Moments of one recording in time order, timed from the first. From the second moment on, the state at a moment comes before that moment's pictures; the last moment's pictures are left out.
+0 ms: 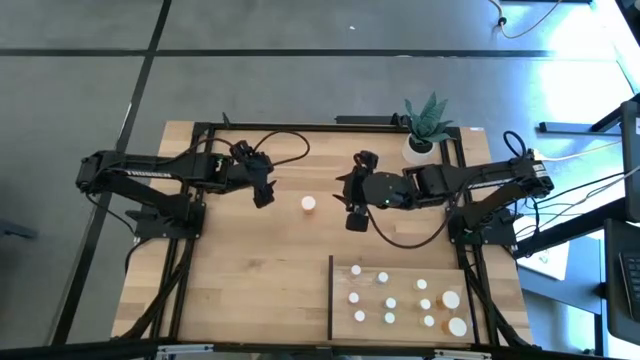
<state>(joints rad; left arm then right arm) 0.04 1.17 1.03 -0.83 -0.57 -0.23 0.18 1.51 1.50 -0.64 0.49 -0.01</state>
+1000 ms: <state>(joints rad) 0.04 1.17 1.03 -0.85 -0.57 -0.24 0.15 1.66 1.50 -0.59 0.30 -0.13</state>
